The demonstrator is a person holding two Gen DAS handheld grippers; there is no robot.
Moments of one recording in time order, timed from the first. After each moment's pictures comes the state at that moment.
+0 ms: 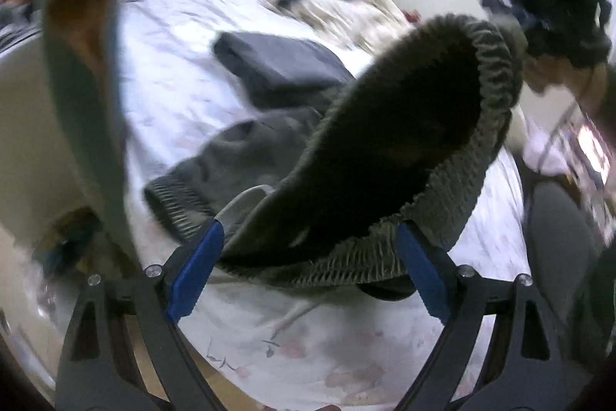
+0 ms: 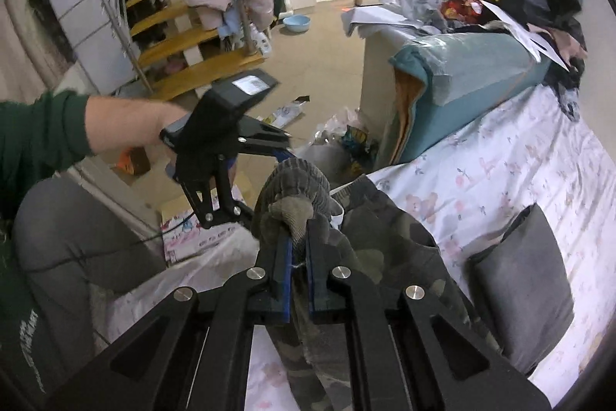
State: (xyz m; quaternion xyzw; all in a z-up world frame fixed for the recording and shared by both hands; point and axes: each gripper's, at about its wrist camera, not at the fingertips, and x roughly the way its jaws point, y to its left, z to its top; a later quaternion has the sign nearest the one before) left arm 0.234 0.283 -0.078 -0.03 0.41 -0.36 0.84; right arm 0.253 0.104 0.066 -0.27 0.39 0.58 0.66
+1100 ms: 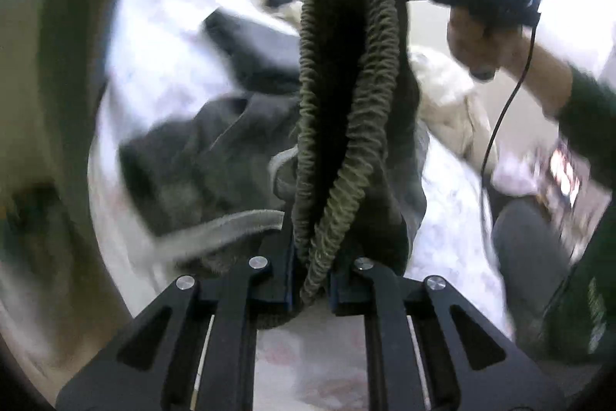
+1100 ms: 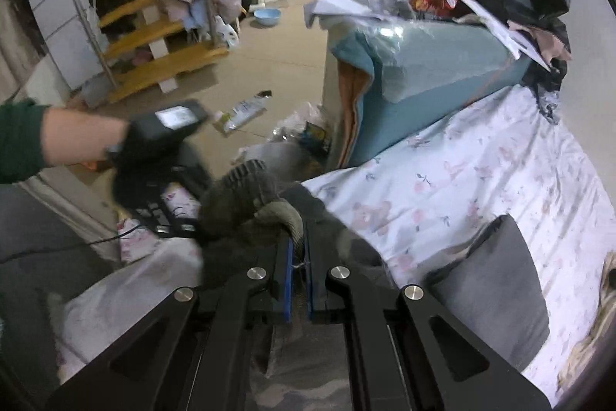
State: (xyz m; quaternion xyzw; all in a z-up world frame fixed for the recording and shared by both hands) left arm 0.225 0.317 -0.134 -0.16 0.41 -0.38 0.82; right arm 0.327 0.134 0.023 -0.29 0.38 0.55 0.68
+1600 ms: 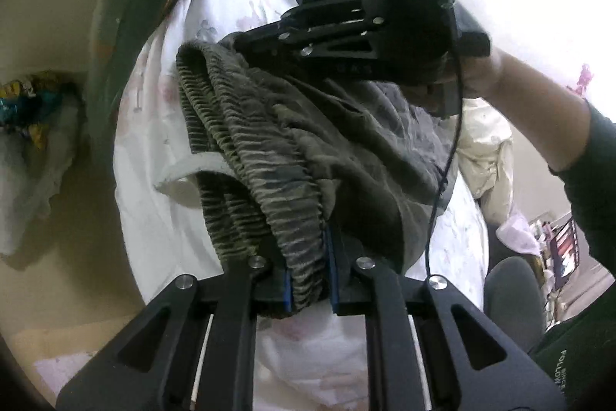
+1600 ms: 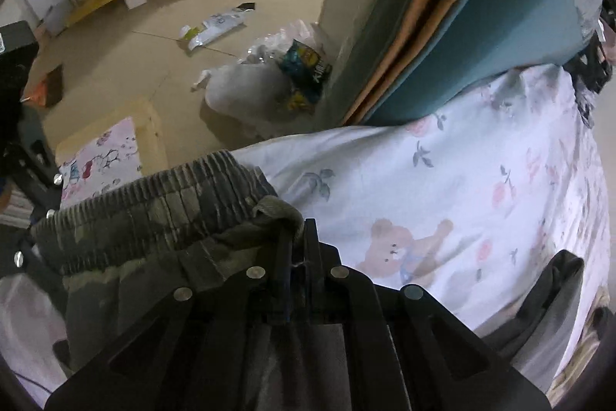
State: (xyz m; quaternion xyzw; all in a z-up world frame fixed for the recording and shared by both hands) left arm 0.230 0.338 -0.182 -0.25 0.48 -0.29 0.79; right arm 0.370 0.245 -0.155 -0.41 0.44 0.49 0.63
